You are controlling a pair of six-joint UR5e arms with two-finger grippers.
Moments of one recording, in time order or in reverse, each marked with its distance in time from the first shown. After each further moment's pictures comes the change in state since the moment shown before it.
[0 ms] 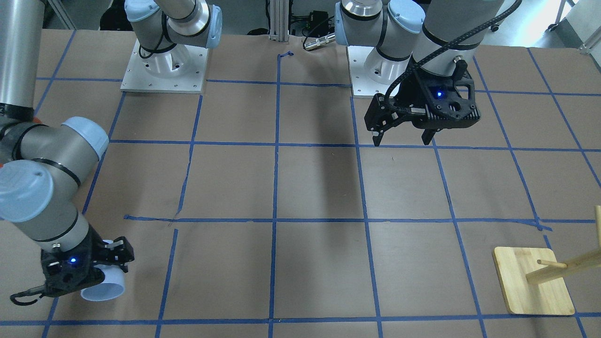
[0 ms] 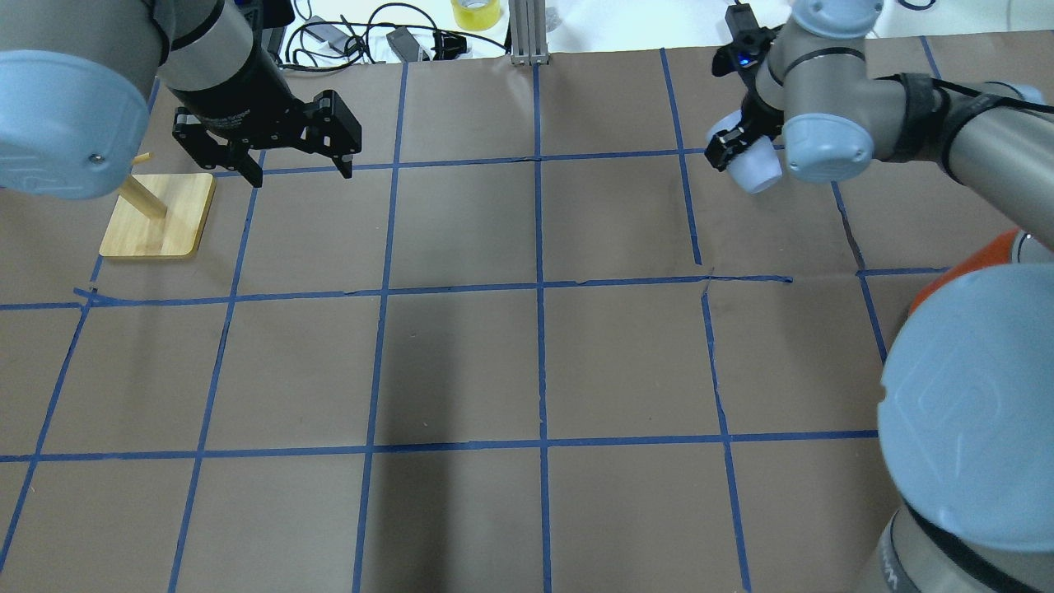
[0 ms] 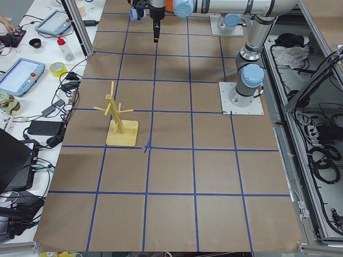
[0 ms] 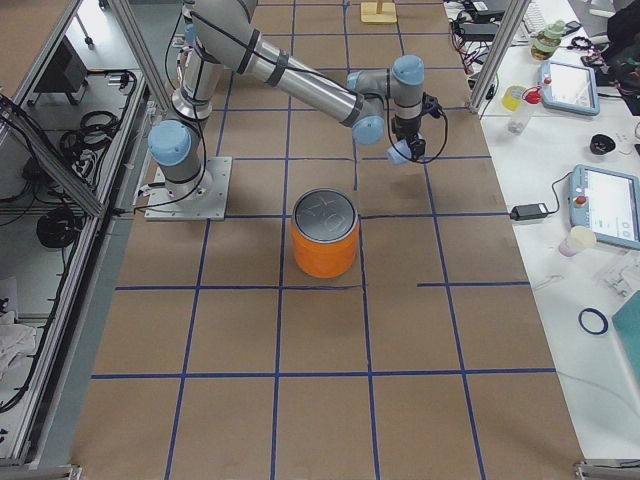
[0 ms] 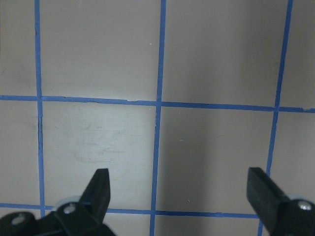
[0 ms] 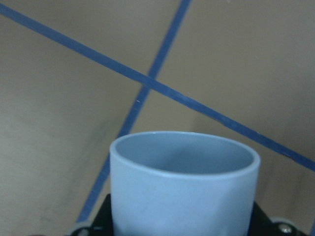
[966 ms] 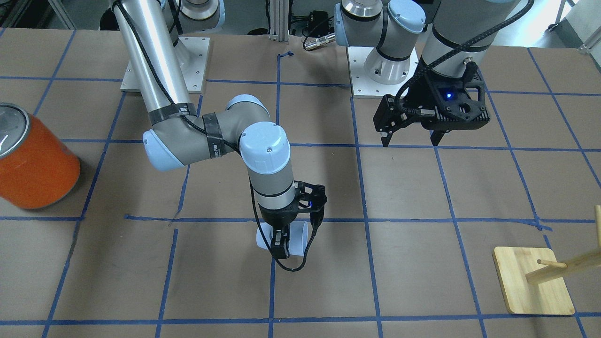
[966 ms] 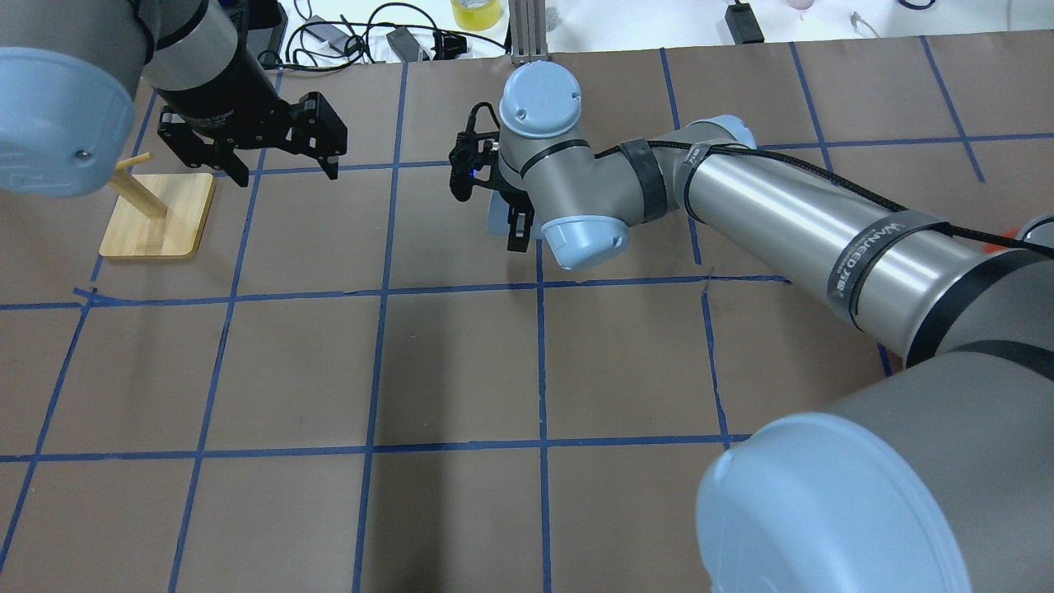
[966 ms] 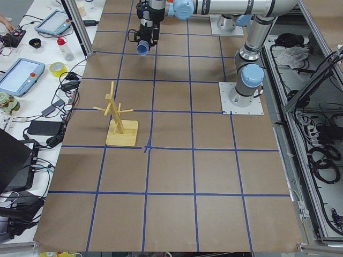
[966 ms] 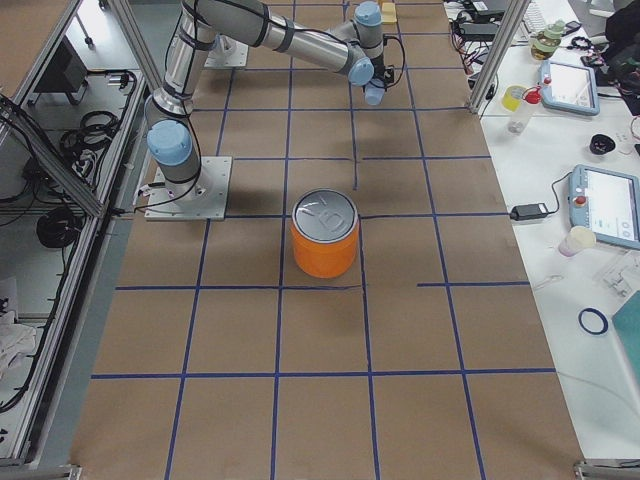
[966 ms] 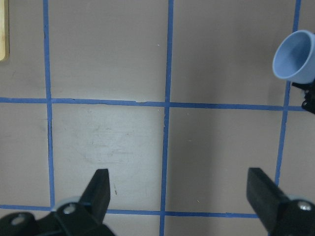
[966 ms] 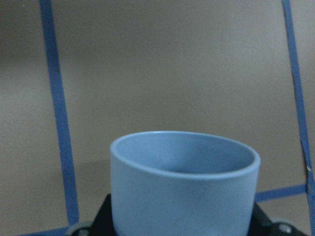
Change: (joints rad) left arm 0.028 0.002 -0.006 -0.003 0.008 0.046; right arm 0.407 0.090 -0.029 -0.080 0.066 -0.539
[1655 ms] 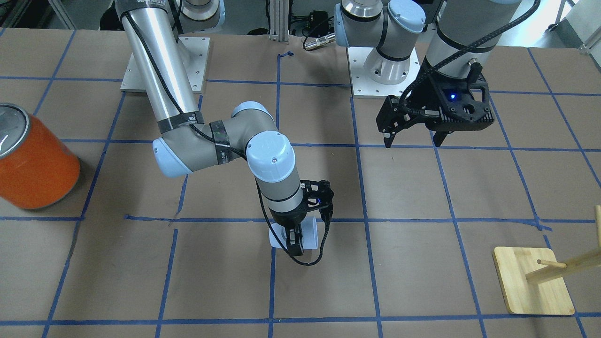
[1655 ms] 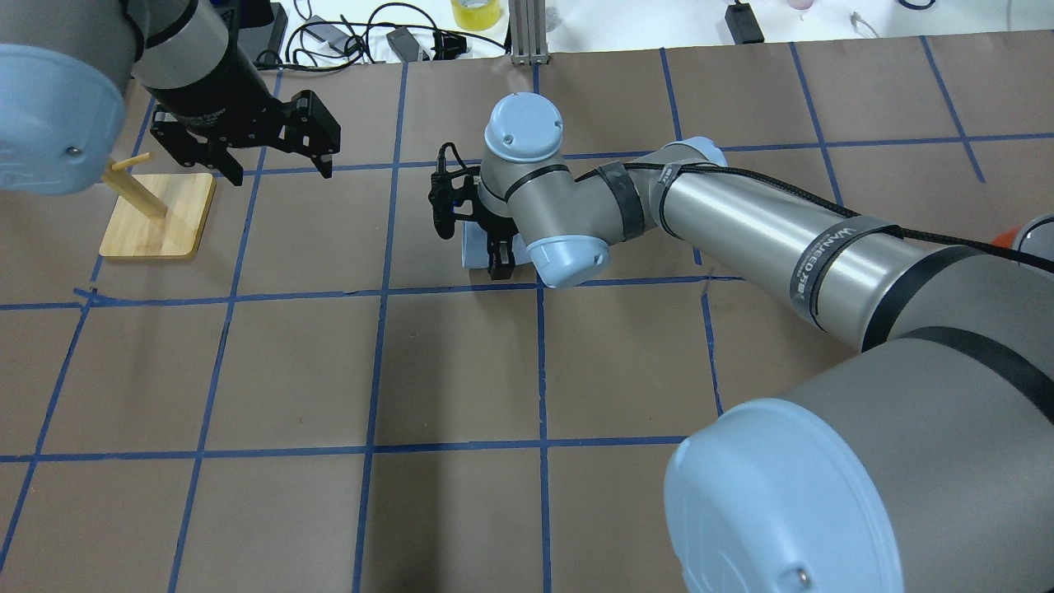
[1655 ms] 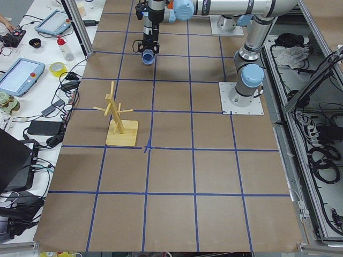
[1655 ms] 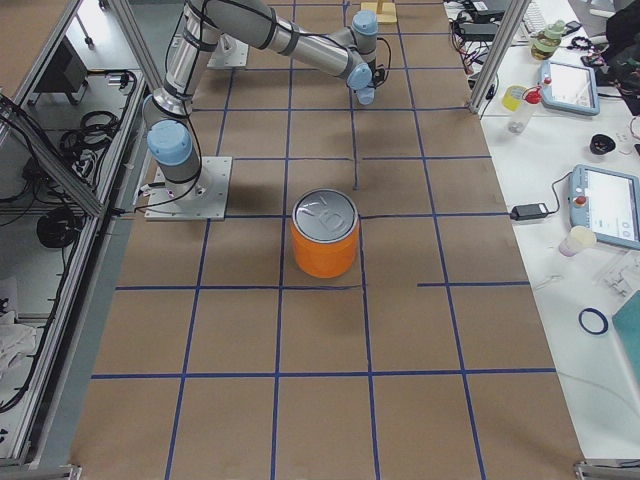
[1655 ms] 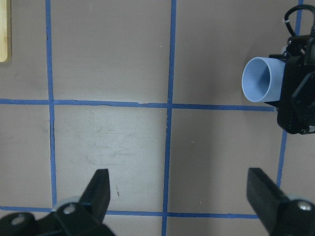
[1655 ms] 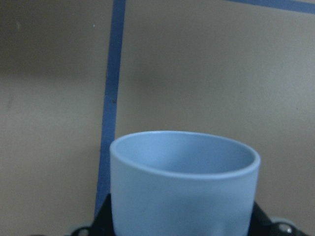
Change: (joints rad) left arm 0.010 0.001 0.001 -0.001 -0.004 0.007; right arm 0.027 0.049 0.000 -0.003 0.084 -0.132
